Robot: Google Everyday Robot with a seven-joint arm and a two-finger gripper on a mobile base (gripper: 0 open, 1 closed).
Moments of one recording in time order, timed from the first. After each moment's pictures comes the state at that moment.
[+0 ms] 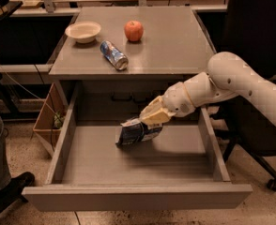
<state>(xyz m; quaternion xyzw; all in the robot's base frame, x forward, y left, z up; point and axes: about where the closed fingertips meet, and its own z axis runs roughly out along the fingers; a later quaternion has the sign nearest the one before) 0.552 -0.033 0.763 -0.60 0.65 0.35 0.31</state>
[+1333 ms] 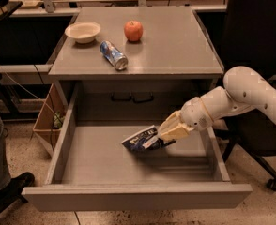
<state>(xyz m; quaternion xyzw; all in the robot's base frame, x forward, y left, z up) 0.522 -0.090 0.720 -0.60 0.67 0.36 0.26</state>
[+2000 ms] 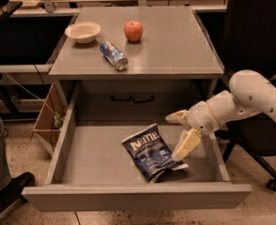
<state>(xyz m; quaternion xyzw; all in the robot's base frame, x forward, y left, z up) 0.512 -0.106 0.711 -0.58 0.69 0.36 0.24</state>
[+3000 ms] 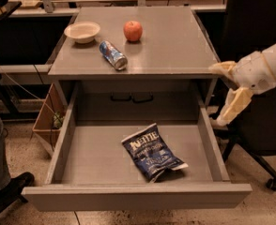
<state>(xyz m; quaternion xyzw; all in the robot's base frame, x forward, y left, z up) 0.544 -0.206 0.851 -0.61 0.70 0.22 0.31</state>
